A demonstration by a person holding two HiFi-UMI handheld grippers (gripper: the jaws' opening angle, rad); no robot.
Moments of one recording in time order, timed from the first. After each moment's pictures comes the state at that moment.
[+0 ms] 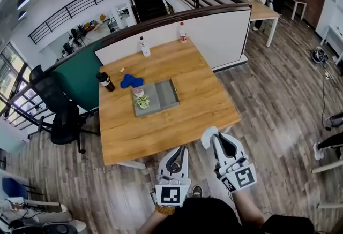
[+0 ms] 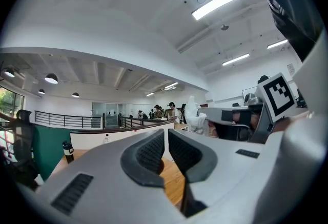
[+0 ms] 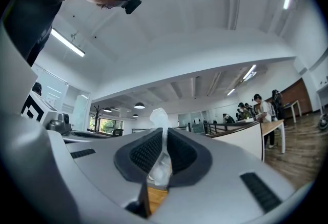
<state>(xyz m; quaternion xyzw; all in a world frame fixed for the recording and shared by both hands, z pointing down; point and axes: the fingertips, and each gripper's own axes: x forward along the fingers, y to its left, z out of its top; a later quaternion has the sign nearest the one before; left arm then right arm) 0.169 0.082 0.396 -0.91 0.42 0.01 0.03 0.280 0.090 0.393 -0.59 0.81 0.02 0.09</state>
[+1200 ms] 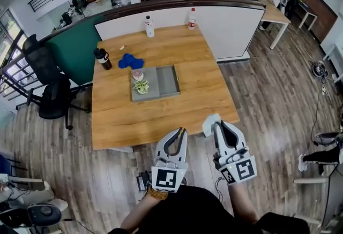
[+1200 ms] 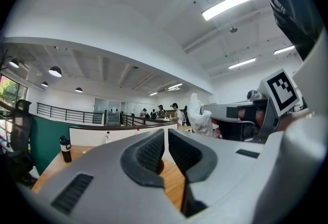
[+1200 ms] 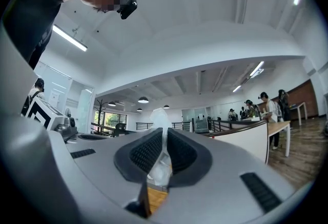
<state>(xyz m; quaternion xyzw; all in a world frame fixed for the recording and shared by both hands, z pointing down) 0.167 0.012 0.394 -0.90 0.43 0.04 0.01 0.276 0.028 0.386 -0.57 0.82 0.02 0.05</state>
